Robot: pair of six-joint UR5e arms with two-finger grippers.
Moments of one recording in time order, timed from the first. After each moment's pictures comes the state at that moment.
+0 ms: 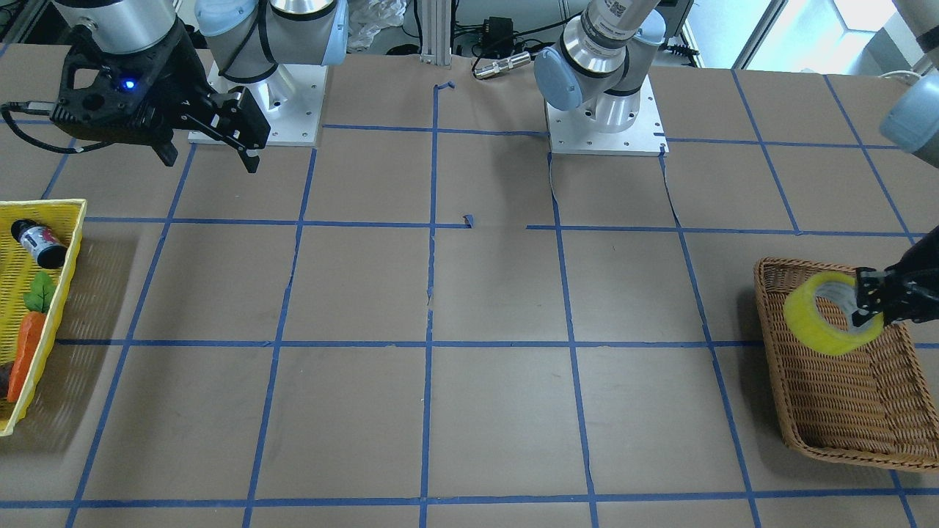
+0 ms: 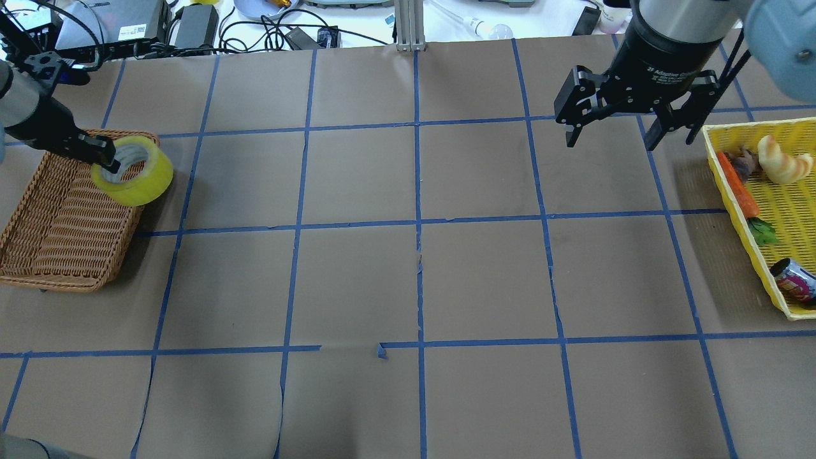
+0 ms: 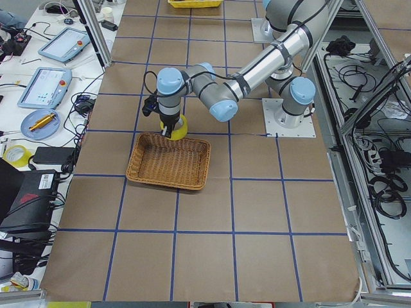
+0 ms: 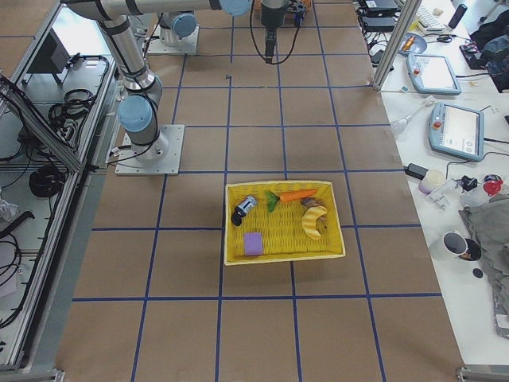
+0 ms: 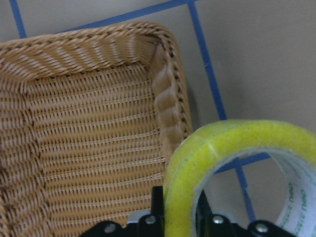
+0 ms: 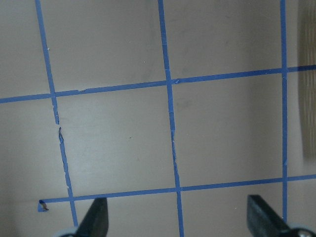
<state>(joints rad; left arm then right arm) -0.89 -1.90 -1.62 -1.10 1.51 1.02 1.57 -1.60 1.52 -1.49 -1.55 0.09</state>
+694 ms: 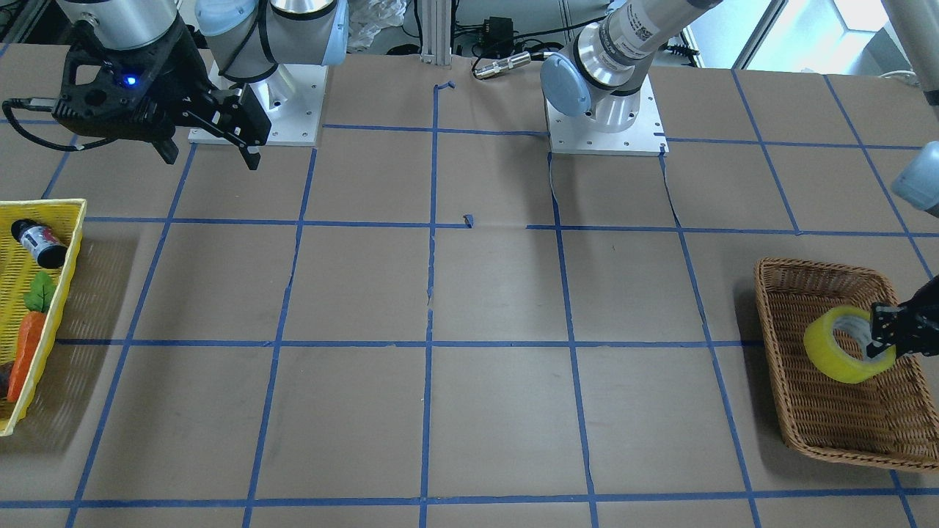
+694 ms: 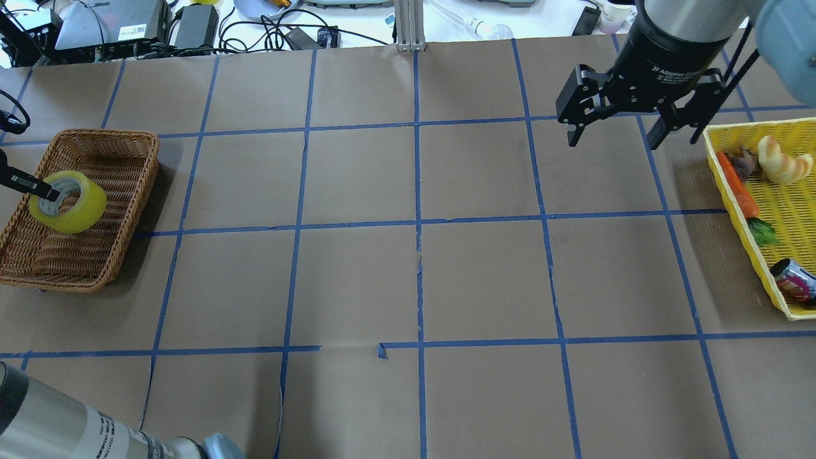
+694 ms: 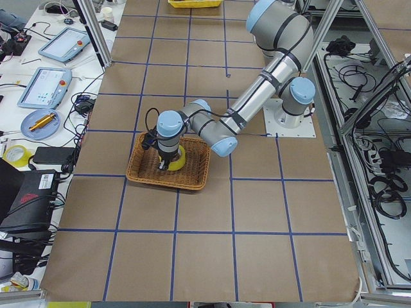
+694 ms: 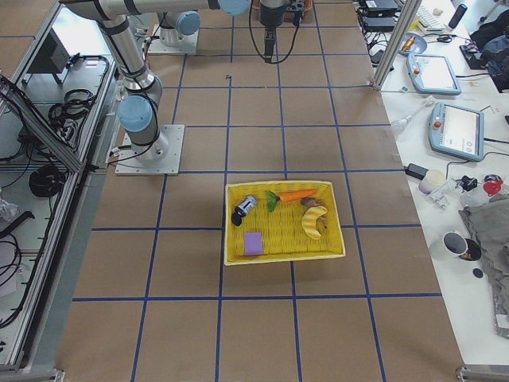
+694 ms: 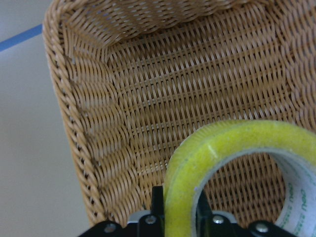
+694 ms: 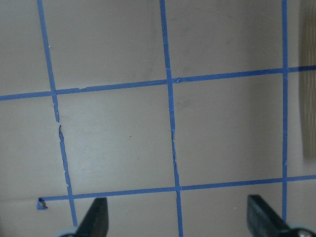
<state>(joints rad) -0.83 -2.06 -1.61 -0.94 1.43 1.10 1.57 -1.60 1.53 -1.49 -1.55 0.08</state>
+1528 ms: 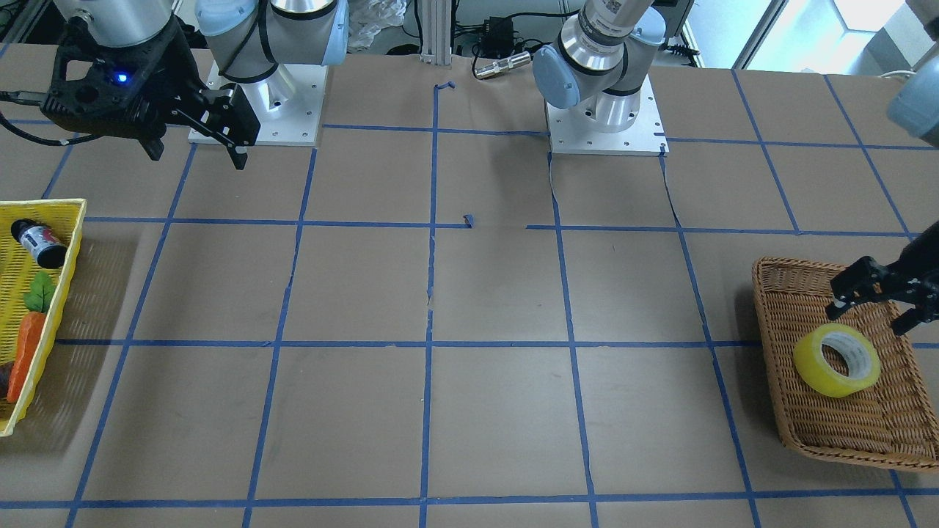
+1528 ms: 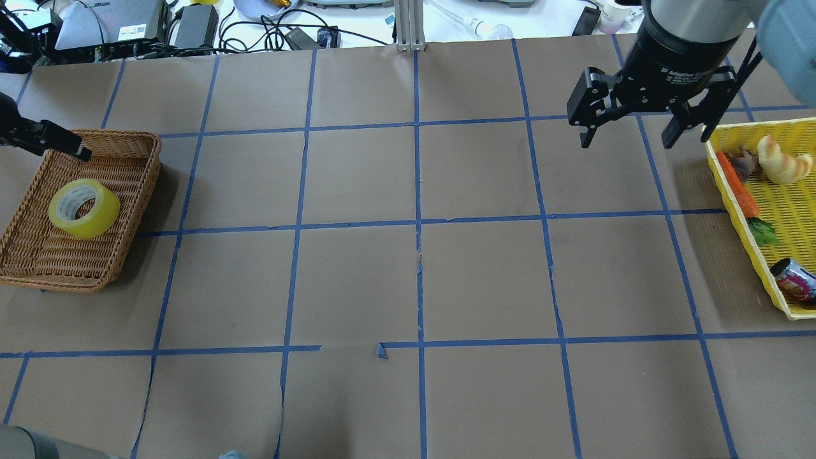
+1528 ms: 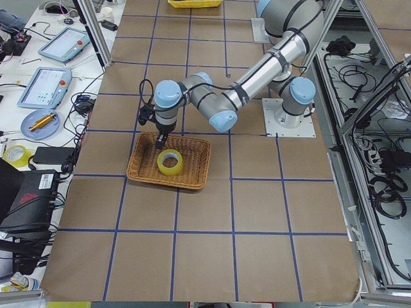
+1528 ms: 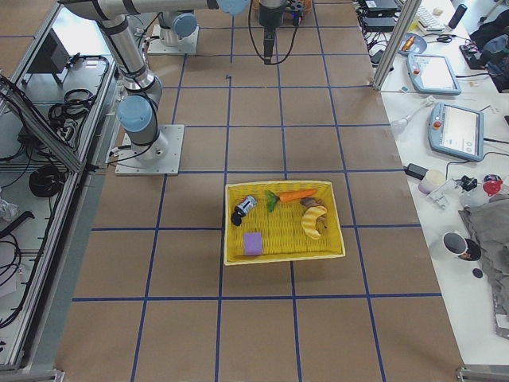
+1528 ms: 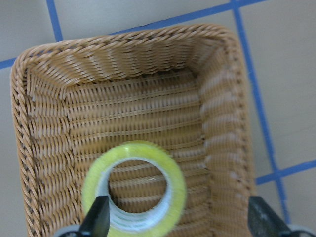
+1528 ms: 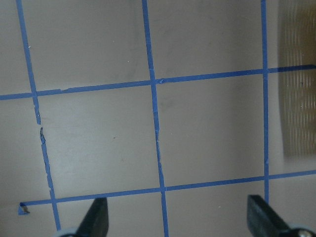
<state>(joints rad) -1.03 -1.80 -1.60 -1.23 1.44 0.71 1.57 -1.61 1.53 -1.49 -1.61 0.08</state>
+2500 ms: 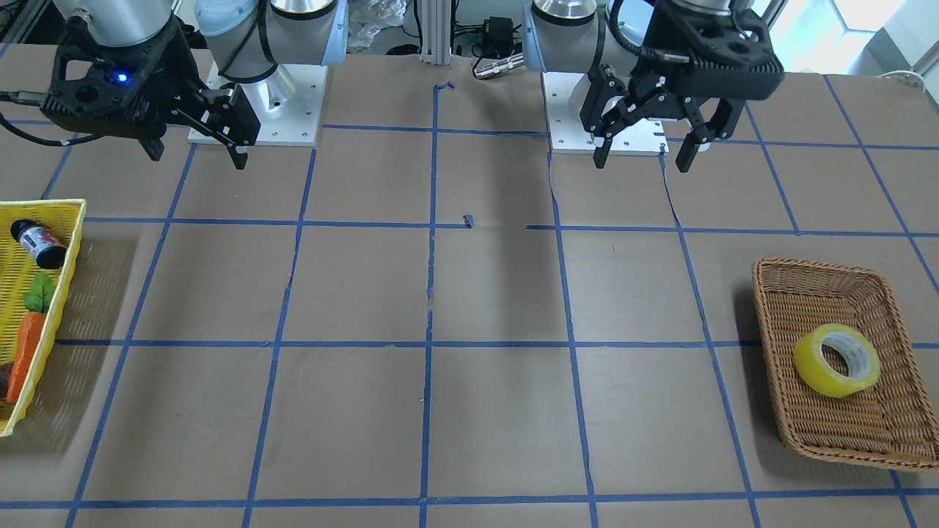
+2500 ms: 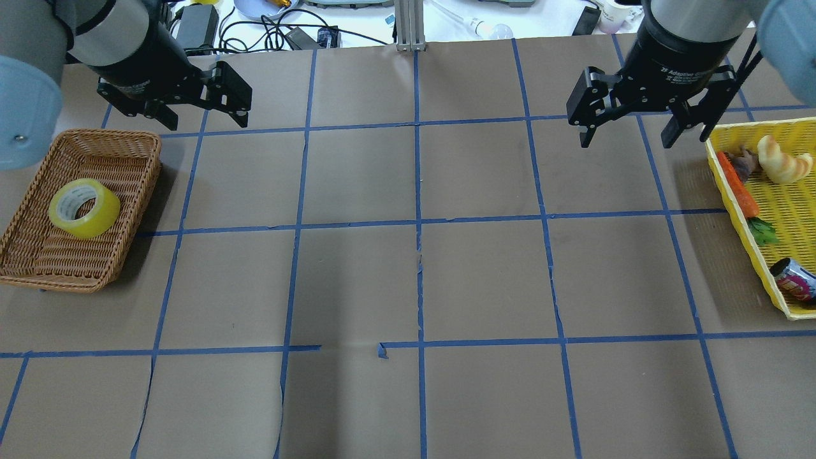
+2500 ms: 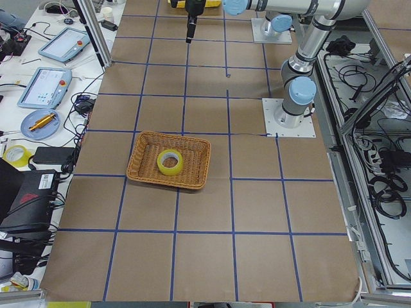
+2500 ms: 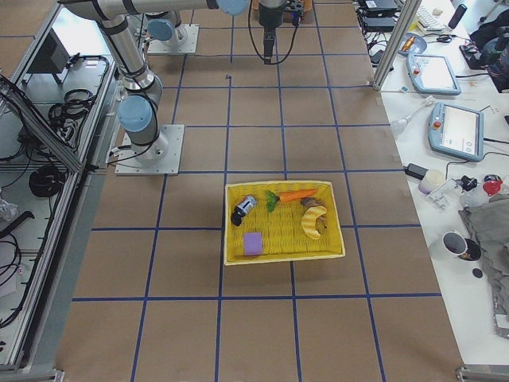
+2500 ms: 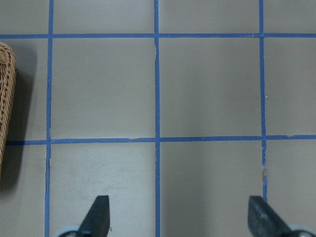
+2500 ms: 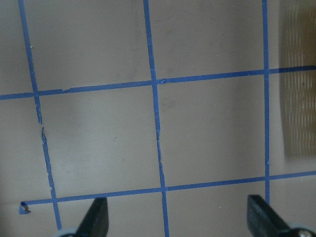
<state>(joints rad) -1.60 -1.46 -1.58 -1.45 1.57 -0.04 1.57 -1.61 1.53 -1.49 -1.60 0.08</state>
